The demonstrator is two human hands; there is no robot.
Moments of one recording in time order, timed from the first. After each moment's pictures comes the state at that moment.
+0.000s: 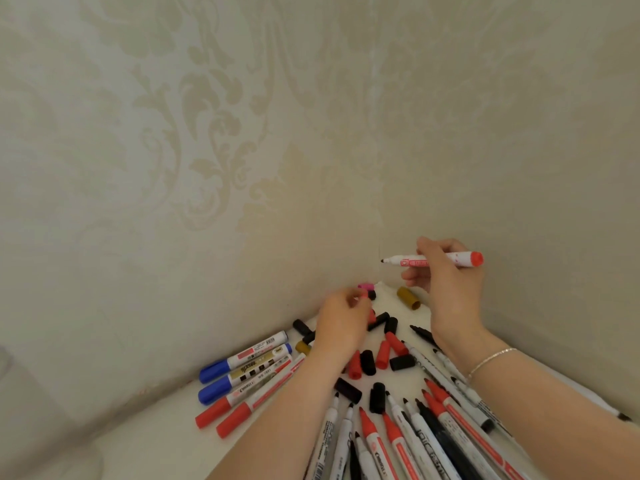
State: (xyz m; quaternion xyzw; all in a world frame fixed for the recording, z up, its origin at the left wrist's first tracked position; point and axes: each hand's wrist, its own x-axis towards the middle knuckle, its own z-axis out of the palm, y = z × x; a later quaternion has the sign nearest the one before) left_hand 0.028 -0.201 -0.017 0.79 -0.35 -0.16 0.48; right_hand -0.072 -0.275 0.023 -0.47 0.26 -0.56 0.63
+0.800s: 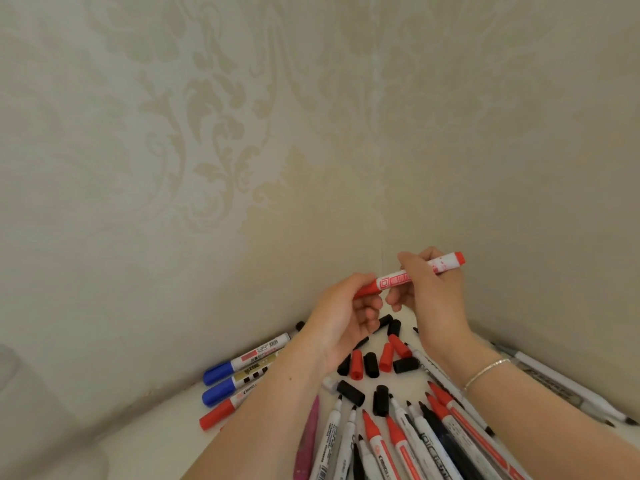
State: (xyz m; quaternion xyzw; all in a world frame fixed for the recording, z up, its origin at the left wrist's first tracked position) left_hand 0.025 -0.181 0.017 0.53 -0.24 -0.47 0.66; right_hand -0.066 -0.257 0.022 -0.51 0.22 -0.50 0.67
